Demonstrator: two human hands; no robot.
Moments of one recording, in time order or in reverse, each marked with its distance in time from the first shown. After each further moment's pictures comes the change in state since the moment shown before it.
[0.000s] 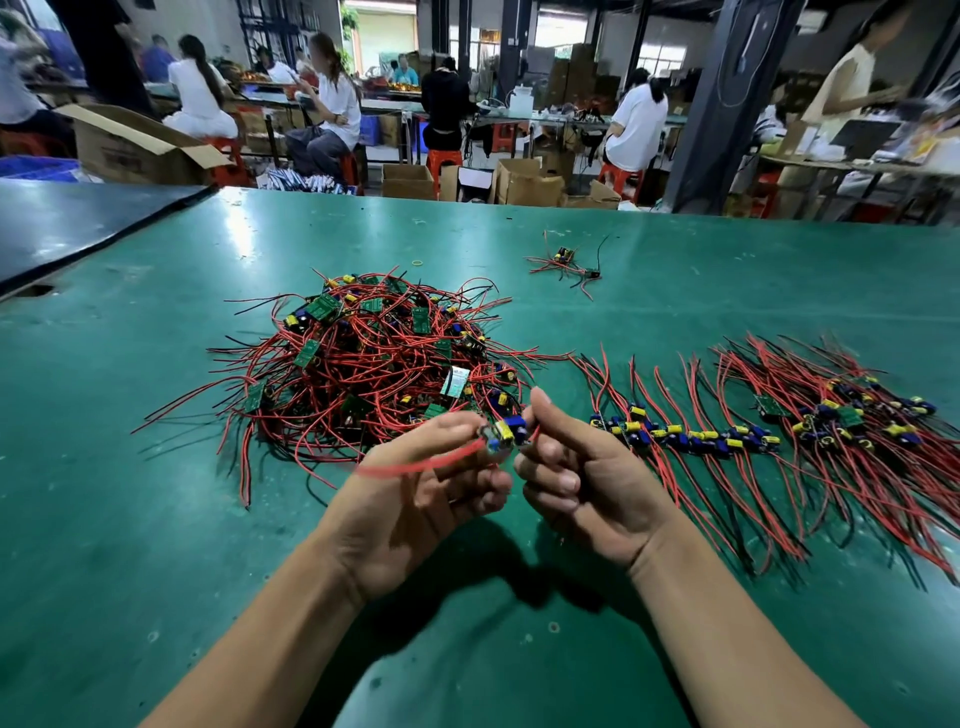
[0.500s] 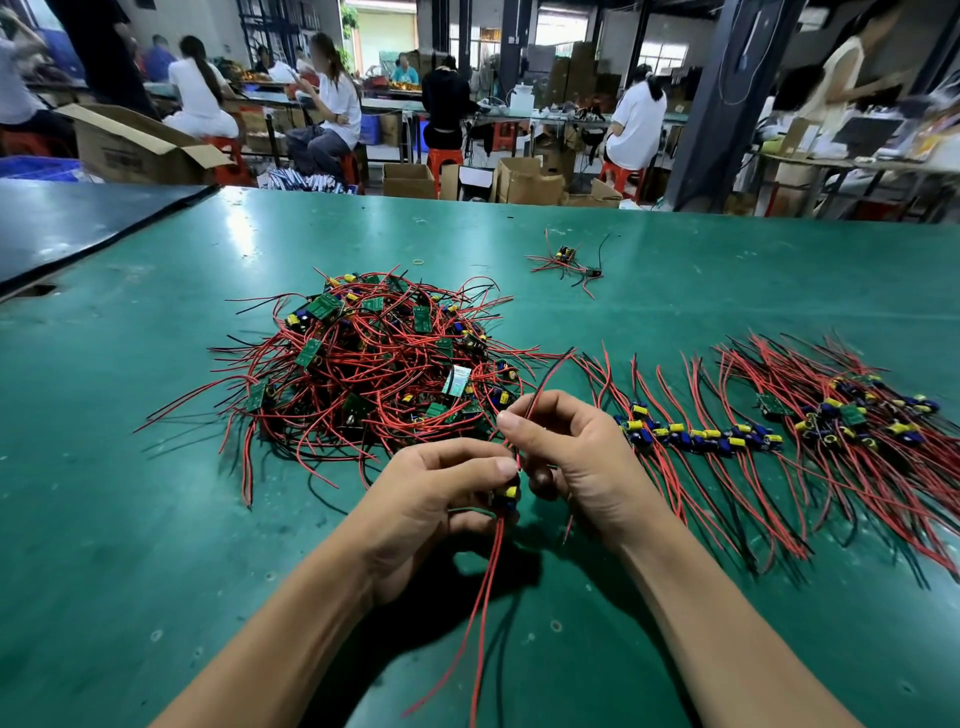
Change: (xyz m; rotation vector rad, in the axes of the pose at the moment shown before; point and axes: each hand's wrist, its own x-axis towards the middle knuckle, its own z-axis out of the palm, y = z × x) left_hand 0.003 -0.013 -0.006 0.332 0.042 0.020; right_hand 0.008 0.009 -0.003 -0.443 0.222 -0.258
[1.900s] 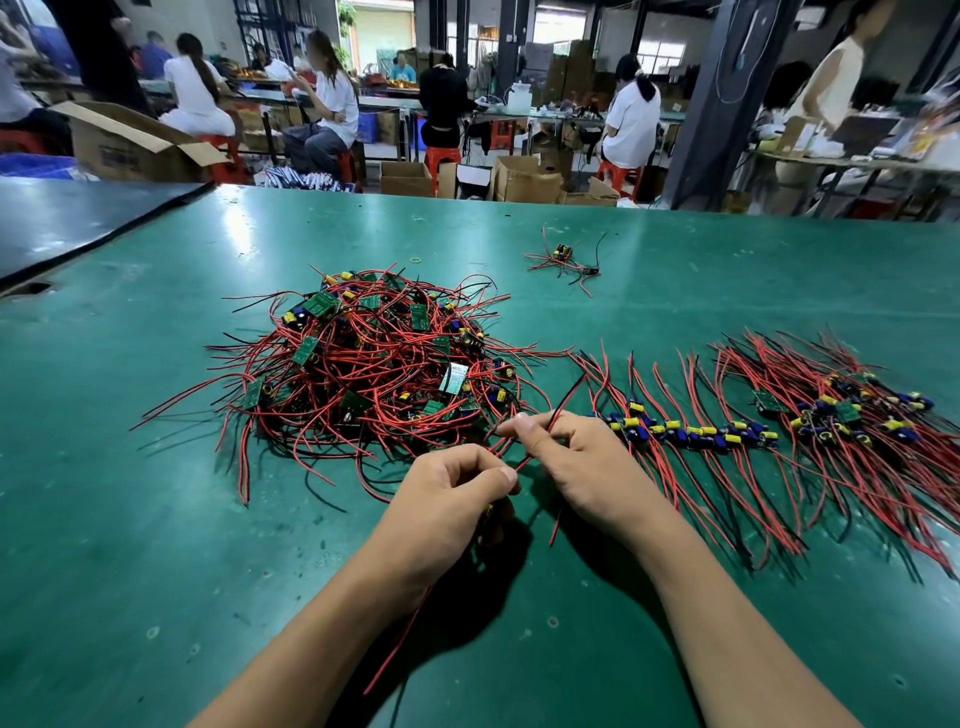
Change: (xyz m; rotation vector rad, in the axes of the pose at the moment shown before) left_hand 0.002 -0.014 0.015 0.293 0.150 0.141; right_hand 0.005 0.007 -0.022 -0.750 0.075 -0.048
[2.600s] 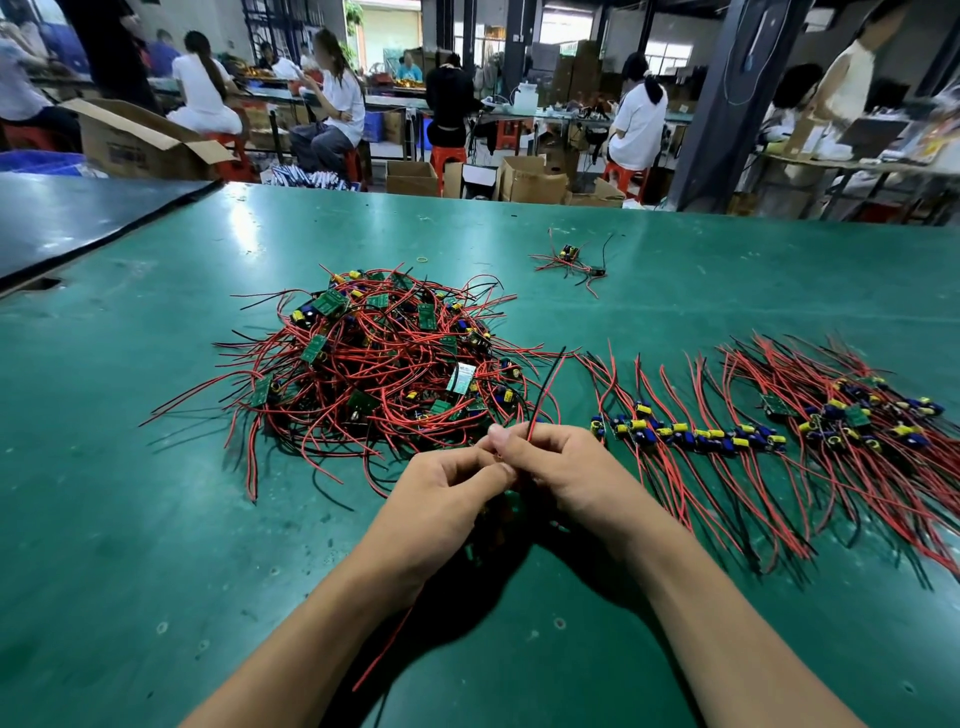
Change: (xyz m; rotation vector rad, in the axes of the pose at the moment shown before) left_hand 0.002 -0.004 -0.007 0.016 -0.013 -0.017; right_hand -0.008 -0.015 0.017 0.597 -0.263 0.182
